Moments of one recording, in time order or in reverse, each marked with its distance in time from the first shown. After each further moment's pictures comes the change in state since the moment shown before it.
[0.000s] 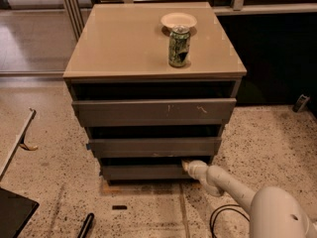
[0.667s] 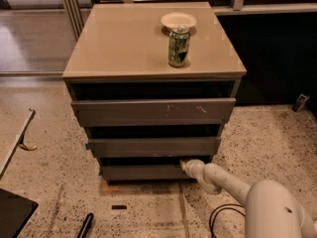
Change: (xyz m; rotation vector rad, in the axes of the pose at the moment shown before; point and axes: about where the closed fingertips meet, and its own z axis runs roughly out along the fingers) arm -0.004 0.007 0.002 0.016 0.034 0.013
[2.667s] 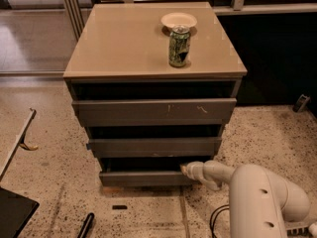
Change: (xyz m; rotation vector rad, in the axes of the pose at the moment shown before) arm 0.031 0.007 -0.004 -0.045 0.172 -0.064
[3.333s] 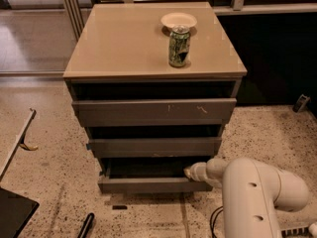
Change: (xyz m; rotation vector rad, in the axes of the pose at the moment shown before) arm 0.013 -0.005 -0.012 -0.037 0.092 -0.104
